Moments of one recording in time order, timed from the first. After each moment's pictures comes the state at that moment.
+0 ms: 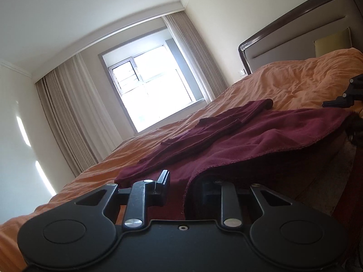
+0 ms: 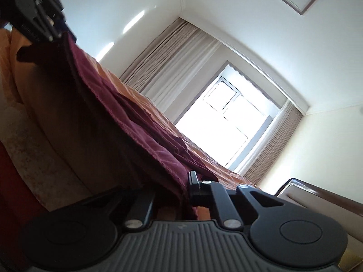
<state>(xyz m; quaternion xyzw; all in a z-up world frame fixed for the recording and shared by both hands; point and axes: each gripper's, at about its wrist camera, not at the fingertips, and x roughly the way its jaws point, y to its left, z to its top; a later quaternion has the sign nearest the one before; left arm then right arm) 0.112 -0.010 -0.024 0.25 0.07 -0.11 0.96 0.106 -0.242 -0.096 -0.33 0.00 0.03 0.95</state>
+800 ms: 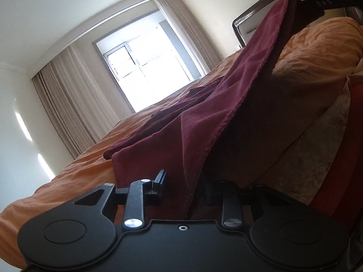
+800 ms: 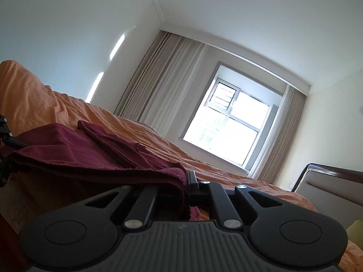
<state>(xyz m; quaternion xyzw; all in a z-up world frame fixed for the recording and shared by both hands) 0.103 -0.019 -0.079 0.29 0.11 -0.08 0.95 0.120 -0.276 -0.006 -0.22 0.00 0.07 0.97</state>
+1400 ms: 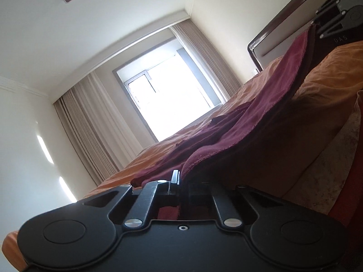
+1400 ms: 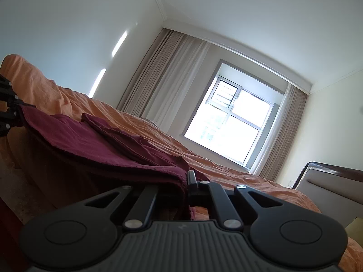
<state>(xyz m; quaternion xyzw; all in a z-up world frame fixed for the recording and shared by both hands) 0.074 -0.014 -0.060 0.30 0.01 -0.05 0.95 0.111 -0.275 -0.023 -0.23 0.00 0.07 0.97</state>
